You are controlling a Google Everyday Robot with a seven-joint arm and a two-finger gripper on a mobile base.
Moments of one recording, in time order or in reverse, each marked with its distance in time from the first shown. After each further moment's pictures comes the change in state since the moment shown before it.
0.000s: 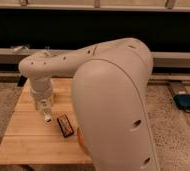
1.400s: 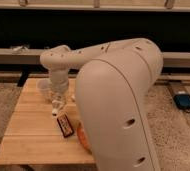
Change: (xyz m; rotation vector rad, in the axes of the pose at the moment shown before) arm -0.004 -0.078 -0.005 0.040 0.039 0.575
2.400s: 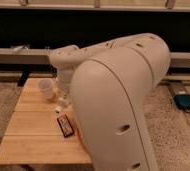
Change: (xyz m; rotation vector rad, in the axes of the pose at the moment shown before) arm -0.015 -0.034 -0.002 -0.026 0.002 0.242
